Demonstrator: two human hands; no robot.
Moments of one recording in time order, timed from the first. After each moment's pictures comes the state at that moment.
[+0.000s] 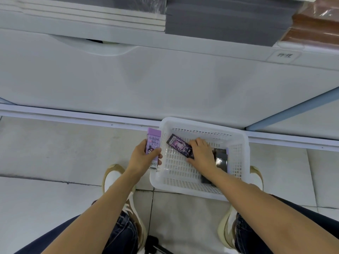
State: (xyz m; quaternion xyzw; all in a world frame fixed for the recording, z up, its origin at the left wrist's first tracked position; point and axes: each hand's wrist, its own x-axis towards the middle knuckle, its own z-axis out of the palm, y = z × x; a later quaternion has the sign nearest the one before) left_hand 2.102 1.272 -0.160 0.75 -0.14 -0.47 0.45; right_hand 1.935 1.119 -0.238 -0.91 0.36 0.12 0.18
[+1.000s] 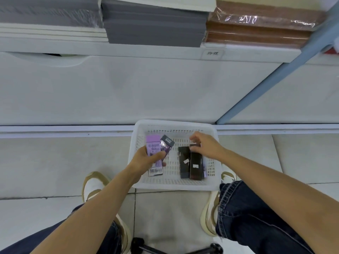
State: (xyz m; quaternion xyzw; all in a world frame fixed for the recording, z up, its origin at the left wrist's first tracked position) left_hand 2.049 1.233 -0.142 0.65 -0.17 -0.60 0.43; right_hand 1.867 1.055 -0.157 -0.80 0.42 0.14 0.40
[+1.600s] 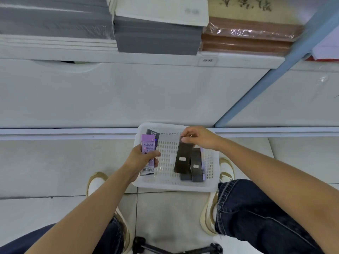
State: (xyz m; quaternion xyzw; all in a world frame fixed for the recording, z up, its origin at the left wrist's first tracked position) left_hand 2.059 1.244 -0.118 0.67 -0.13 -0.56 0.46; right_hand 1.893 1.054 -0.100 -0.76 0.34 0.09 0.54
